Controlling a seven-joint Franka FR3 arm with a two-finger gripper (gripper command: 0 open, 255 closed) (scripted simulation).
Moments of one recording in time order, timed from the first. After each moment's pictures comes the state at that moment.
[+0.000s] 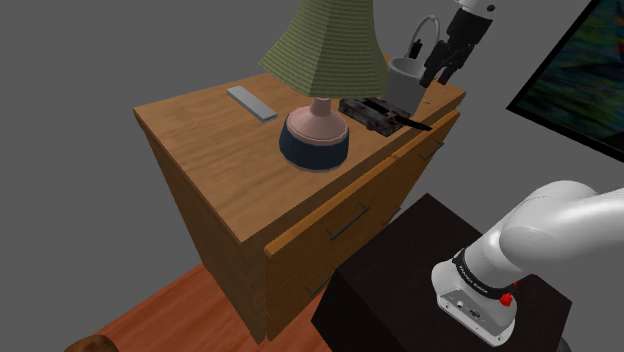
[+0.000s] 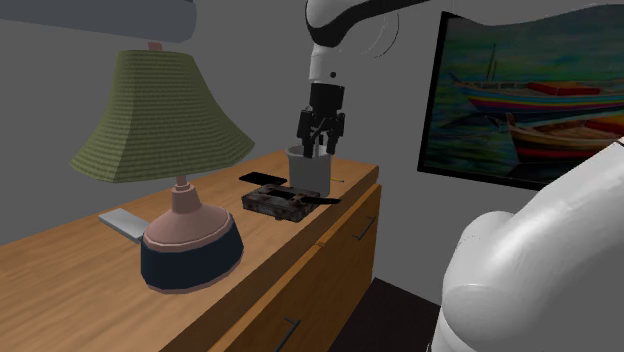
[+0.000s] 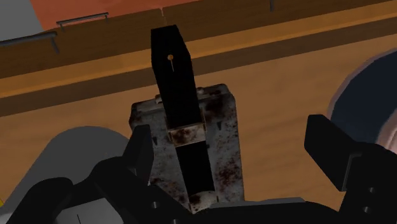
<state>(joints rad) -0.07 -0.57 -0.22 -2.25 0.00 1.71 -0.20</state>
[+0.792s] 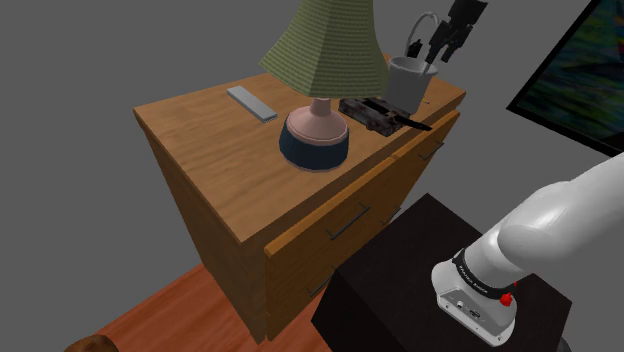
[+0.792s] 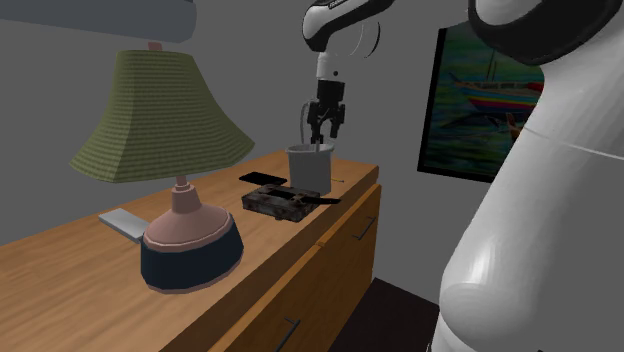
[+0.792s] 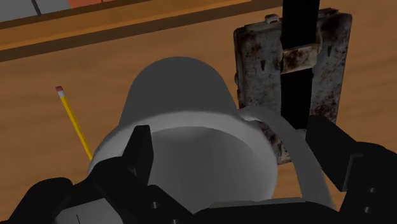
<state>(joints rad) -0.10 -0.19 -0.41 -1.88 0.04 1.71 -0.45</state>
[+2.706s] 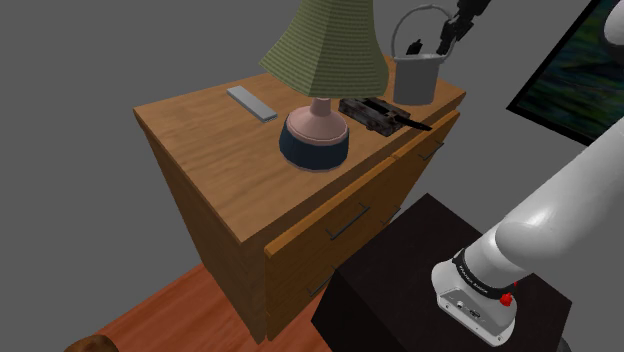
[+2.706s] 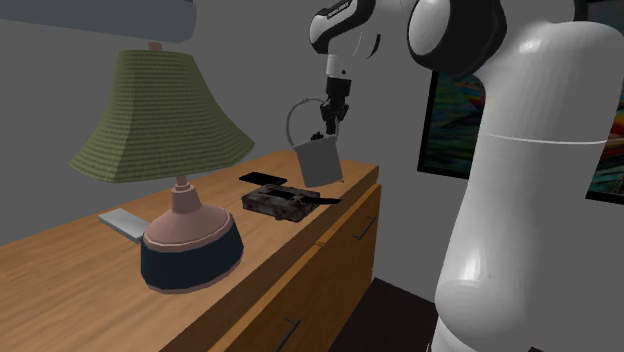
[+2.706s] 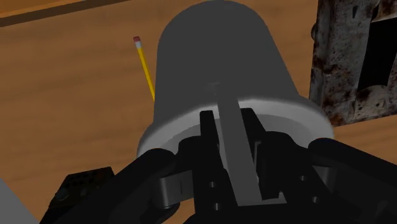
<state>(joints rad) -0.16 0.02 -0.51 -1.64 0.12 1.74 -0.62</state>
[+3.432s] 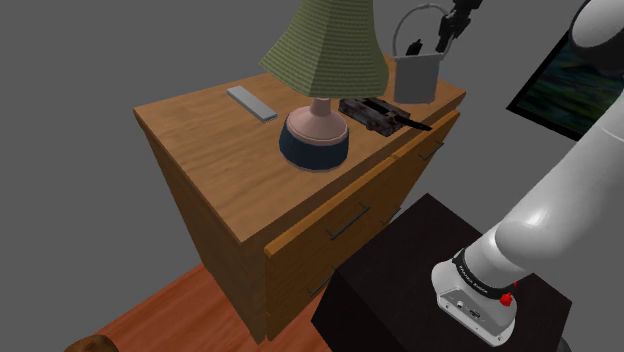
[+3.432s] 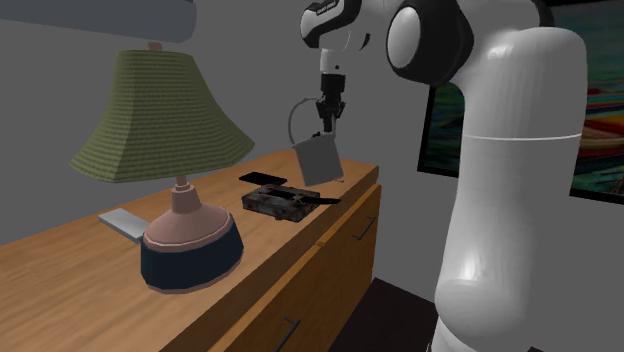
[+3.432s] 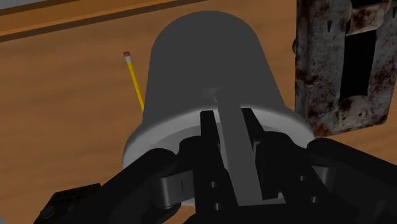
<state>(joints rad) -0.16 0.12 -0.51 -1.49 0.13 1.57 -0.61</state>
